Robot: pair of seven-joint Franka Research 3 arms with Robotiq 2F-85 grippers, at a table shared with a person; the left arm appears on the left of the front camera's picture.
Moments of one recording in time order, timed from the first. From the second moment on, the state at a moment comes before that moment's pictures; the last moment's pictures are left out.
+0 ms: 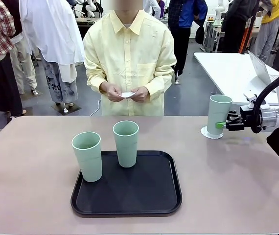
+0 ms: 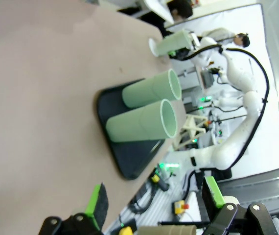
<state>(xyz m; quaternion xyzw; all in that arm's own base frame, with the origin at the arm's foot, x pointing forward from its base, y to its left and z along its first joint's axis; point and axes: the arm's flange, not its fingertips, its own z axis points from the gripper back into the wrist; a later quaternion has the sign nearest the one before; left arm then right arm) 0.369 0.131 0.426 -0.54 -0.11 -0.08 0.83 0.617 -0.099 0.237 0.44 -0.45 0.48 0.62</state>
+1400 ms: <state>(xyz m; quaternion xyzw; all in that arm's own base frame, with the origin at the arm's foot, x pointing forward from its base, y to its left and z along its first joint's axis) 0.369 0.131 0.426 -0.54 -0.11 -0.08 0.83 0.622 -0.096 0.228 0.44 -0.43 0.48 0.62</state>
